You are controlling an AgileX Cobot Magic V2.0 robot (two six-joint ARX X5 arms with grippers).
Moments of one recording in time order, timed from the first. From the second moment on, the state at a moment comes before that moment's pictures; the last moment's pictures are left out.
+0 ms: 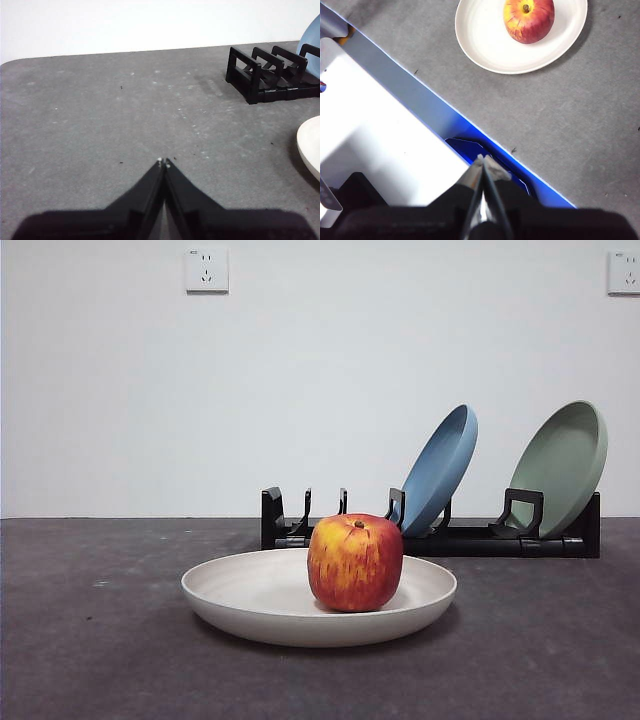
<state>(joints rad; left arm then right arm) -0.05 0.00 0.02 -0.18 0.05 0.02 0.69 0.70 0.95 -1.16 -0.21 0.08</state>
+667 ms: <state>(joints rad) -0.05 0.00 0.02 -0.18 0.05 0.02 0.50 0.62 0.95 -0.95 -0.20 0.03</state>
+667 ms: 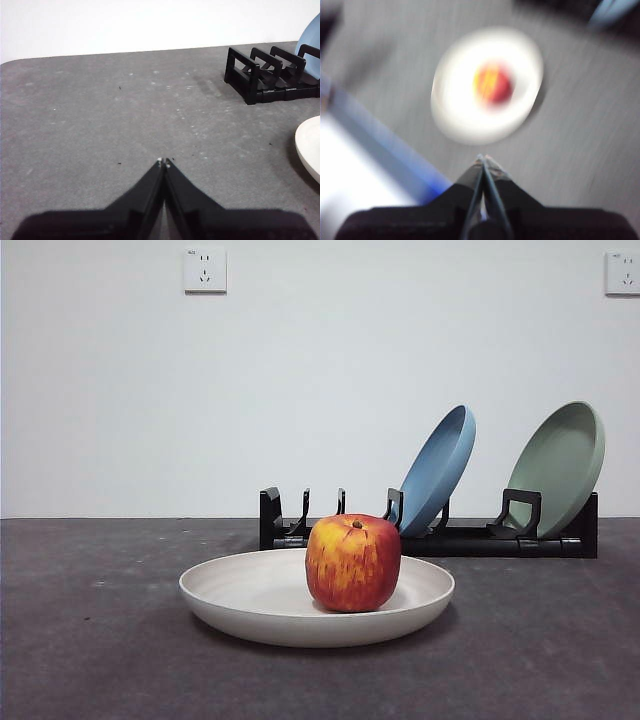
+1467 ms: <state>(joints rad) -0.05 0.00 0.02 -0.18 0.05 0.02 0.05 0.05 0.12 -0.18 -0.10 0.11</state>
